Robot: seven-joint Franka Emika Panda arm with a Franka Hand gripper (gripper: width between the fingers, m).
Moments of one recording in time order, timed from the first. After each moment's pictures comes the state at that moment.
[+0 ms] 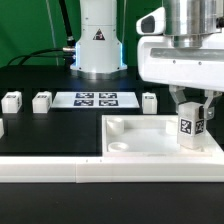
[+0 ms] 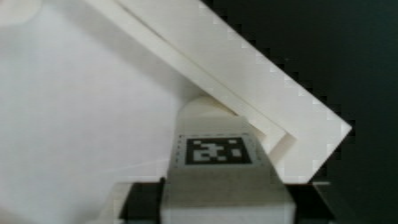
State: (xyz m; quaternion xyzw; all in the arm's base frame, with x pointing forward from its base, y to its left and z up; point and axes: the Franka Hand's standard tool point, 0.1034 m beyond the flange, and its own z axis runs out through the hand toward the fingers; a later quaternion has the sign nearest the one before) arm 0.613 0.124 0.078 -0.85 0.53 -0.02 0.06
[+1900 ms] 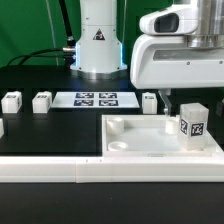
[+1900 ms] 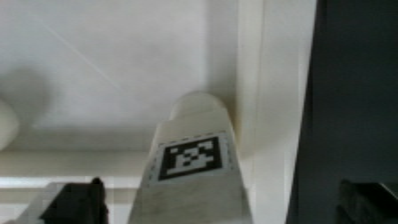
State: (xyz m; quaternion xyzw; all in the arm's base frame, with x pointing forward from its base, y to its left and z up) arm 0.613 0.122 0.078 -1.00 -0.03 -0.03 0.01
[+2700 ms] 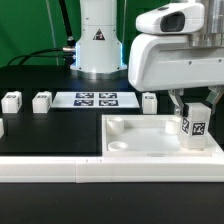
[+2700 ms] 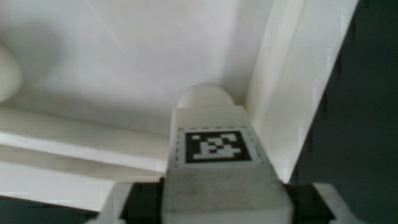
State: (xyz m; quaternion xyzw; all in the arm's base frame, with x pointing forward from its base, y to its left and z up) arm 0.615 0.121 0.080 -0.99 -0.10 -0.03 0.01
